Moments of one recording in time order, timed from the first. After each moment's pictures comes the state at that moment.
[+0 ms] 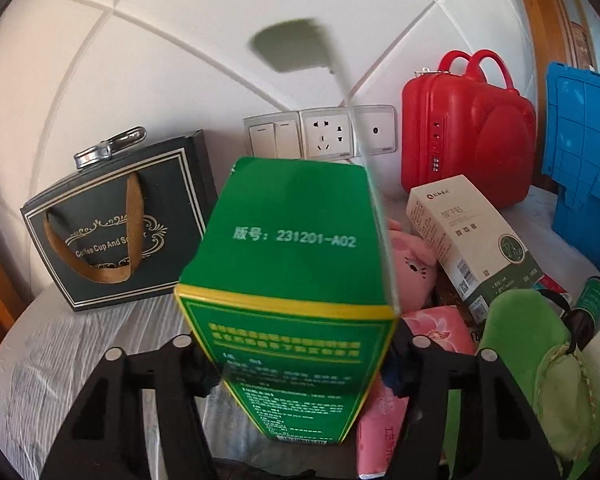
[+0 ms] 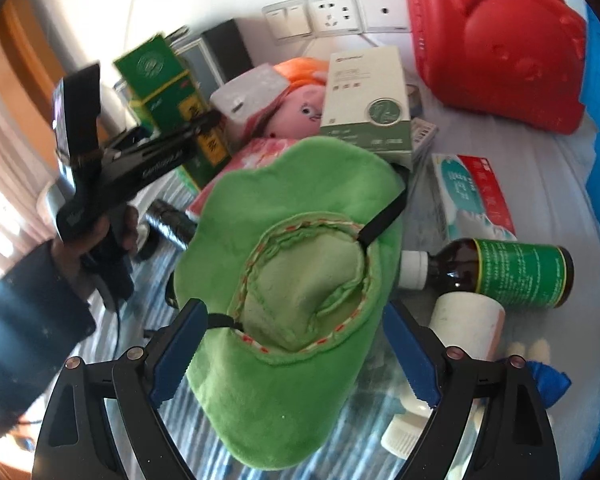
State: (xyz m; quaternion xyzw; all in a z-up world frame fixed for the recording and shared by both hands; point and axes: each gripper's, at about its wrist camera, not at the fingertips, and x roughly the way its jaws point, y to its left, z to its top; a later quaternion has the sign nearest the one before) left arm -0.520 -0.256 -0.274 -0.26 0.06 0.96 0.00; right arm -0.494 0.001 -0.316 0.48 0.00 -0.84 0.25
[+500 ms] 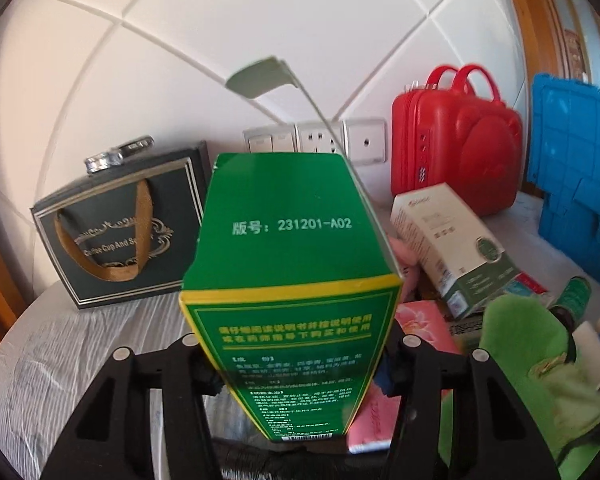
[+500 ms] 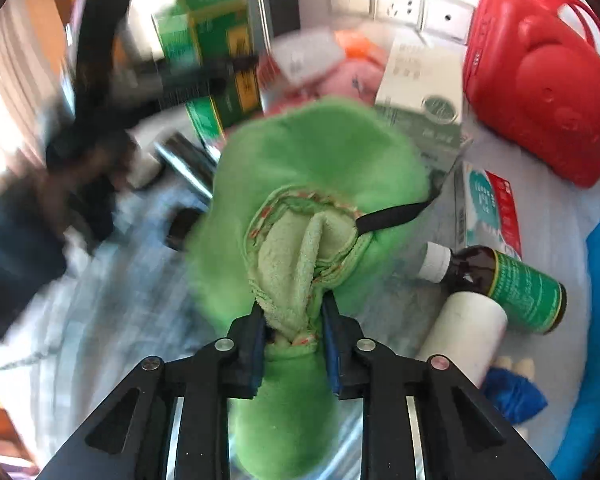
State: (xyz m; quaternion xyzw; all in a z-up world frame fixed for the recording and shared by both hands) left arm -0.484 -0.260 -0.260 -0.24 0.04 0.97 0.01; right arm -0.470 -0.019 -0.304 0.49 0.10 -0.82 0.29
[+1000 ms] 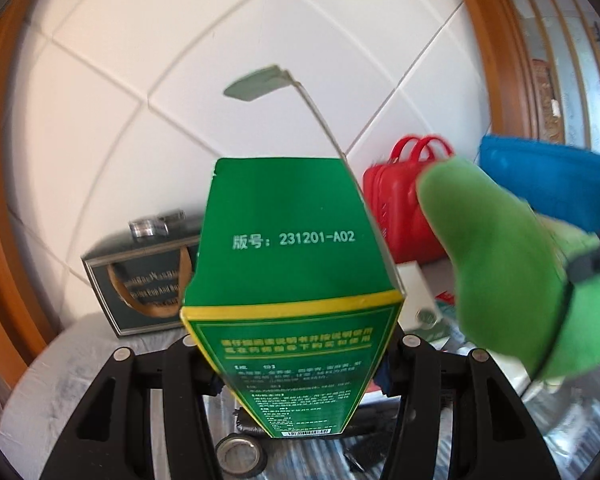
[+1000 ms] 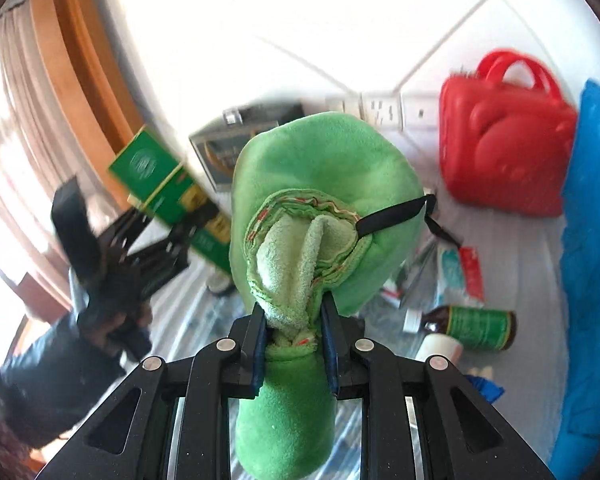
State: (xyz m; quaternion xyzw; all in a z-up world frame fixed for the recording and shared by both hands) left arm -0.366 -0.257 -0.173 -0.16 0.06 0.99 0.03; right arm -0.431 0.015 -0.166 0.38 -0.01 -0.87 0.31
